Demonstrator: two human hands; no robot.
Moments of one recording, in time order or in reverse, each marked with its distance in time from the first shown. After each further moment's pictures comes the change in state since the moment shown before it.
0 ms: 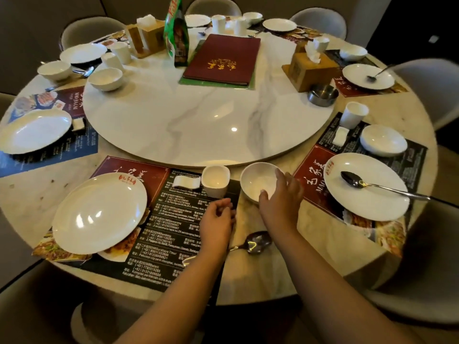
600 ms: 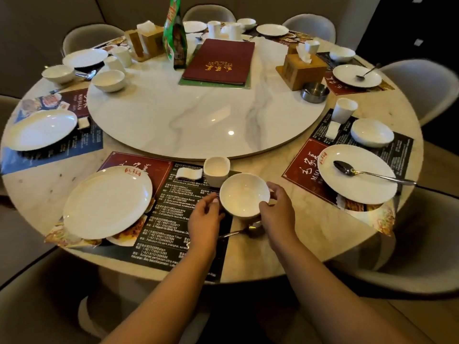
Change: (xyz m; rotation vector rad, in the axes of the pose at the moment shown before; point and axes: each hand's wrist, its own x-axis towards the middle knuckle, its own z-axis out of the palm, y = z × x) left_hand -0.021 -0.014 -0.030 -0.099 0.037 0.056; right_hand -0.057 -0.001 -0.014 0.582 -0.108 0.299
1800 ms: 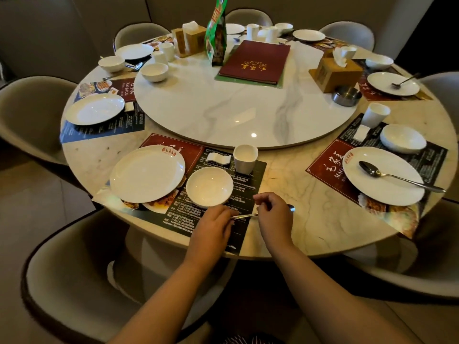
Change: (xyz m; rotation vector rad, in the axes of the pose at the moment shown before) left_hand -0.040 -0.041 -0.080 1.016 -0.101 0.813; right_hand -0.059 0.019 0.033 -0.133 -0.069 -0.236
